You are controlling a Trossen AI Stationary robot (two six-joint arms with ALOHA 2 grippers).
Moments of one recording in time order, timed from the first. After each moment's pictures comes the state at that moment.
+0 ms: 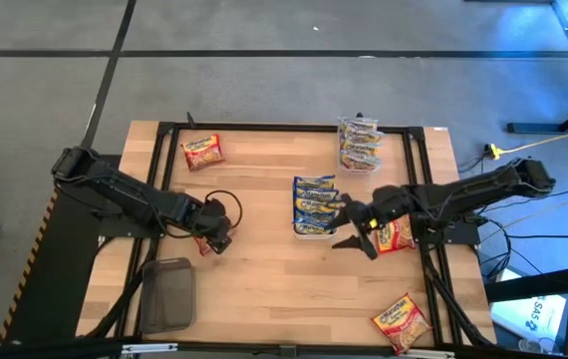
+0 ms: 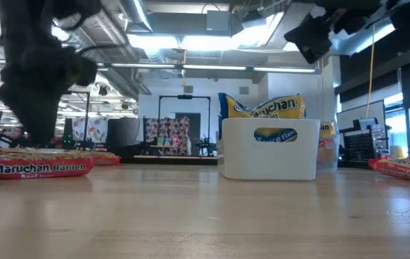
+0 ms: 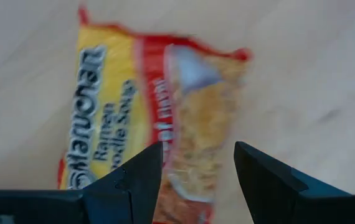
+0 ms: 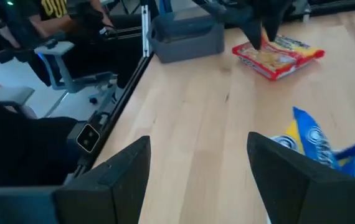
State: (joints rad) left arm -0.28 1.28 0.73 -0.78 -0.13 -1.18; right arm 0.17 1.08 0.61 0.09 -0.23 0.21
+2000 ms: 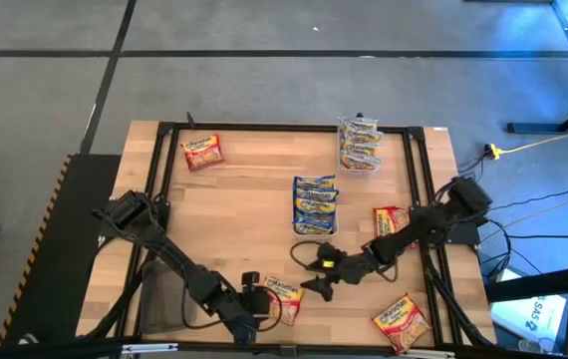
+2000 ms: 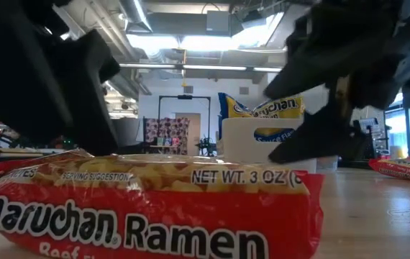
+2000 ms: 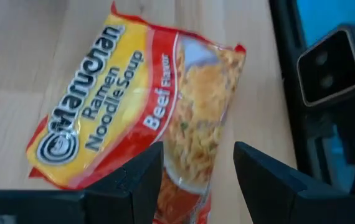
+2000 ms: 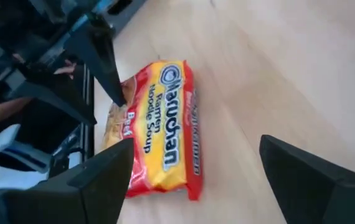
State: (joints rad) left arm -0.70 1.96 1.20 -0.14 -0.37 -0.65; right arm 0.53 1.81 0.70 0.58 0.27 0.99
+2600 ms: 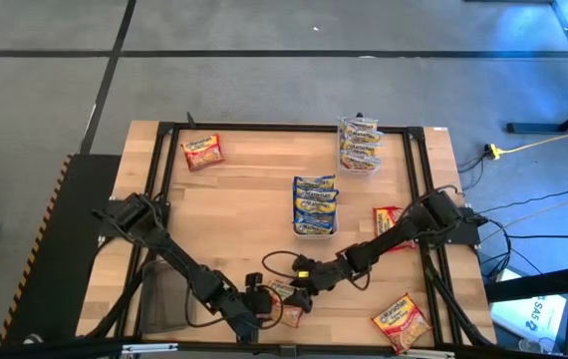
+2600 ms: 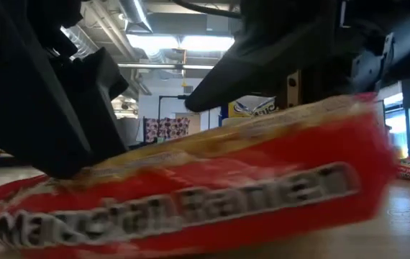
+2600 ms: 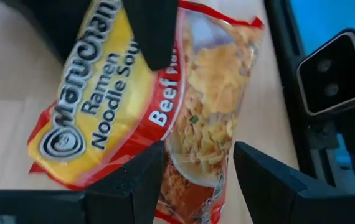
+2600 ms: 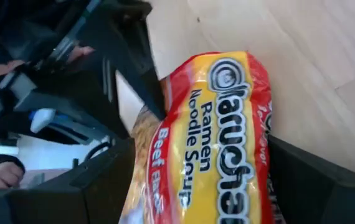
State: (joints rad) left arm -0.69 2.00 1.17 -0.05 -0.36 -0.64; right arm 0.48 2.05 0.97 0.56 0.01 1.09
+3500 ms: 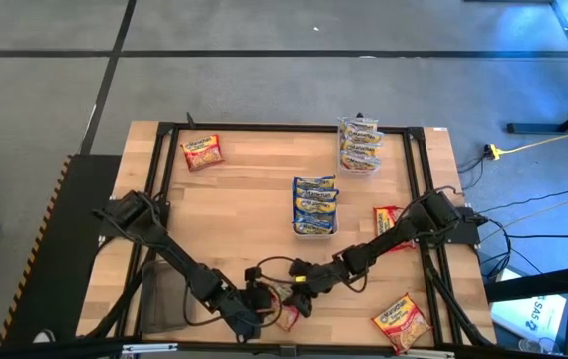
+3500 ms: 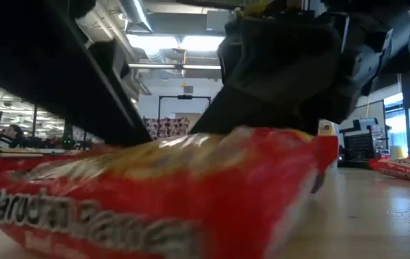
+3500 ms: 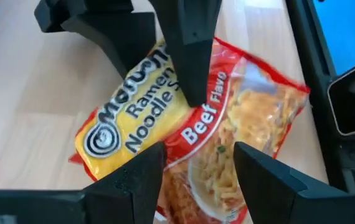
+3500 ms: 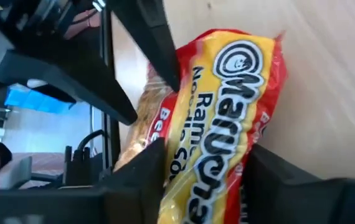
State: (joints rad) left arm -0.68 1.97 1.16 -0.05 -0.49 -0.62; right arm 0.49 2.06 1.03 0.48 -0.02 1.01
